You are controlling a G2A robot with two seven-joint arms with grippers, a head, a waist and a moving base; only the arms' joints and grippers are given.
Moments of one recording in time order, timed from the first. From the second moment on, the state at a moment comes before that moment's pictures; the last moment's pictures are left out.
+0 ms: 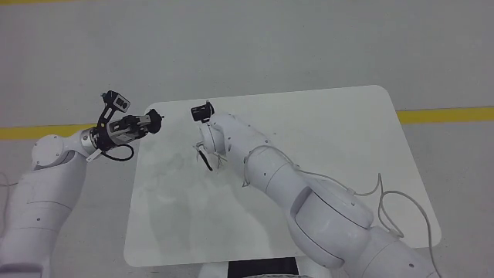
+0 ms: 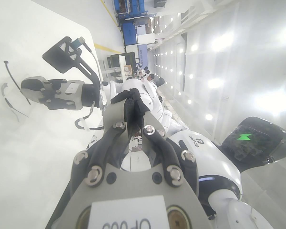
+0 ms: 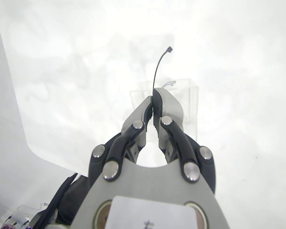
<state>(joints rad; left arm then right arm) 1.10 -0.83 -1.31 -1.09 -0.86 -0.34 -1.39 -0.56 -2.02 0.66 -0.37 -0.85 0.34 0.85</state>
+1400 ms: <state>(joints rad) 1.10 -0.83 -1.31 -1.09 -0.86 -0.34 -1.39 -0.66 -1.87 0.85 -0.62 -0.71 0.30 0.59</state>
